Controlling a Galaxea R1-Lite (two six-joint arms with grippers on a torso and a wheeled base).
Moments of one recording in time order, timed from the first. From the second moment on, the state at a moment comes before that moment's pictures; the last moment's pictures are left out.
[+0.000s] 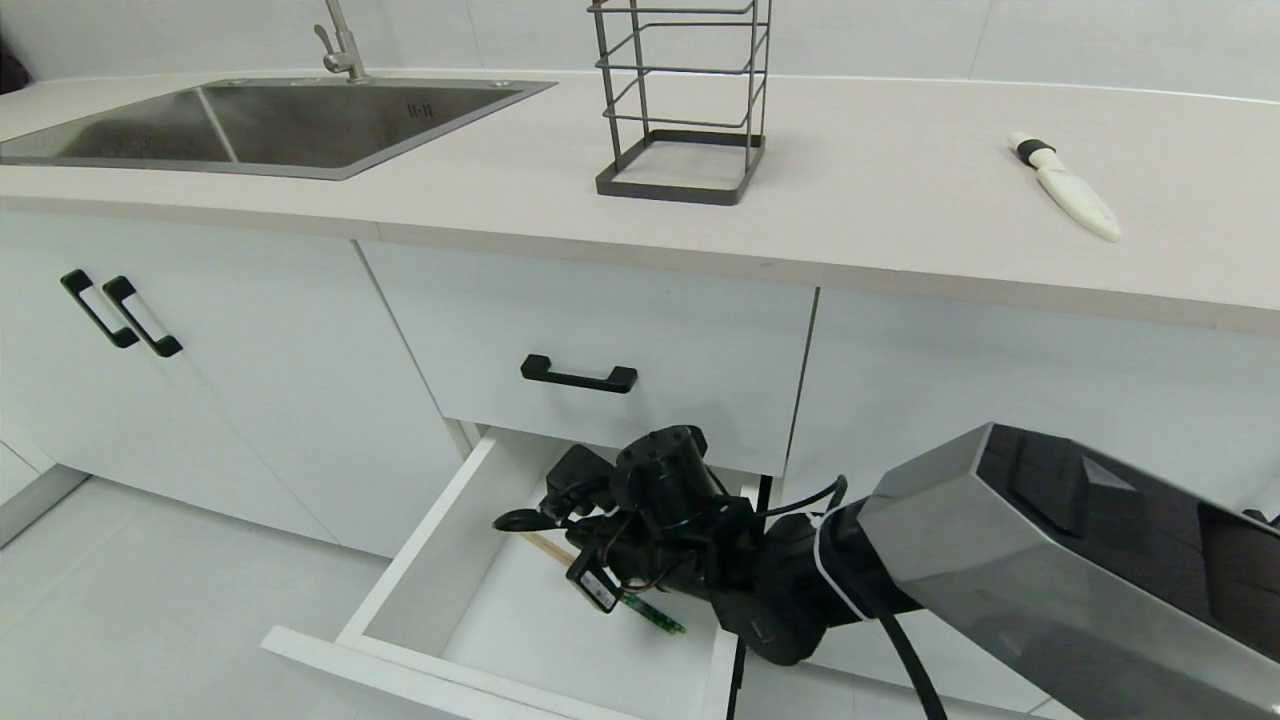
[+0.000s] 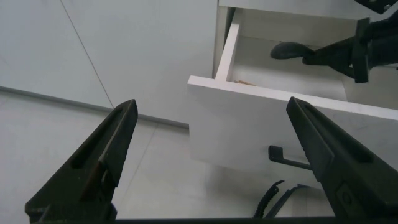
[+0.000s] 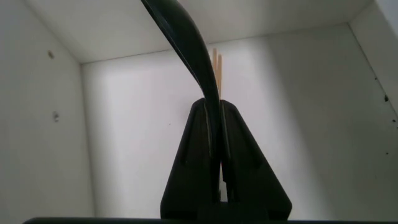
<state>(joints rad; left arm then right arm) 0.00 0.00 0.00 0.00 -0.01 -0.02 0.90 2.40 -1.49 -0.50 0.00 -0.26</state>
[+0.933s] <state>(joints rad) 0.00 0.00 0.00 0.00 -0.01 -0.02 0.89 2.54 -1.60 -0.49 -0.03 -0.26</state>
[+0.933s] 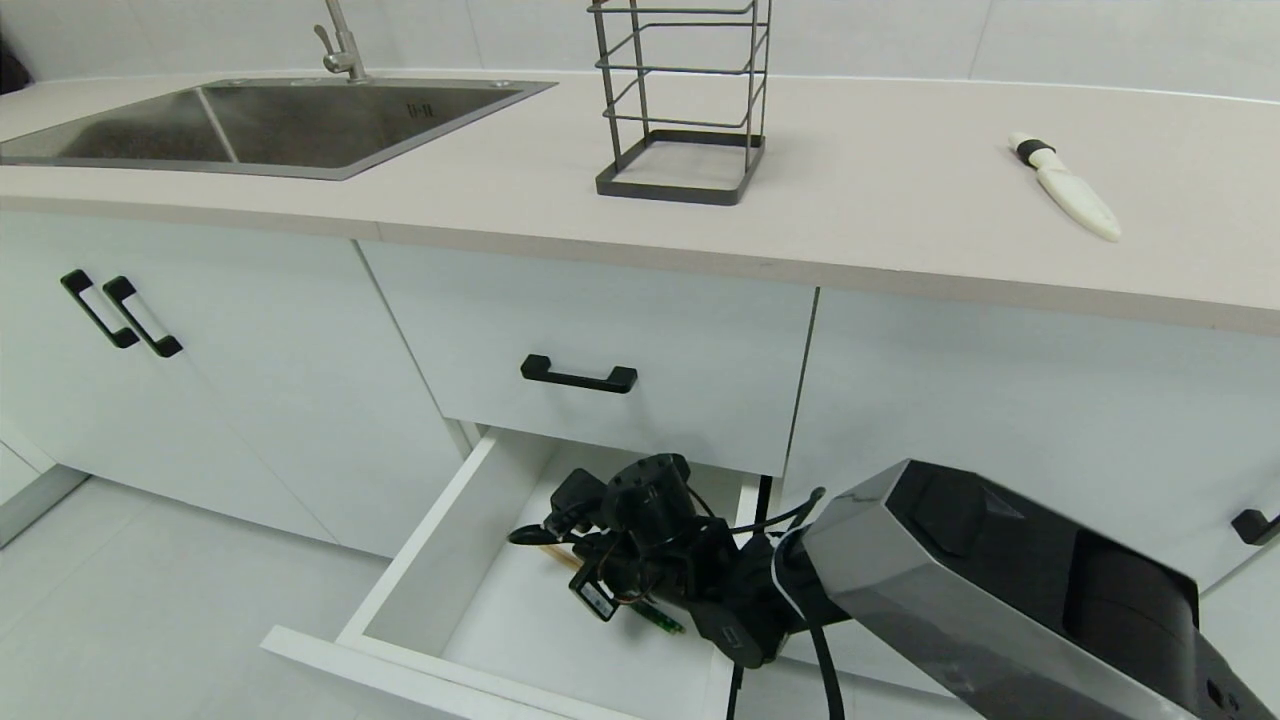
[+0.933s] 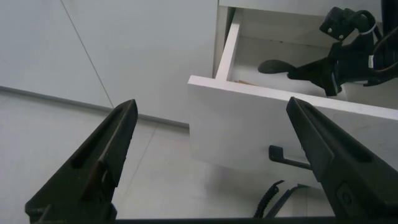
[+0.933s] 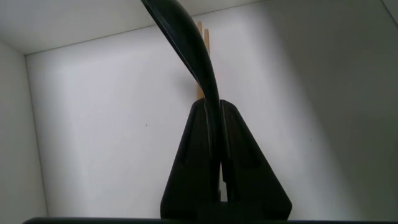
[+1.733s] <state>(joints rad) 0.00 0.00 0.00 0.00 -0.01 -0.02 0.89 2.56 -1.62 -0.49 -0.03 -0.26</state>
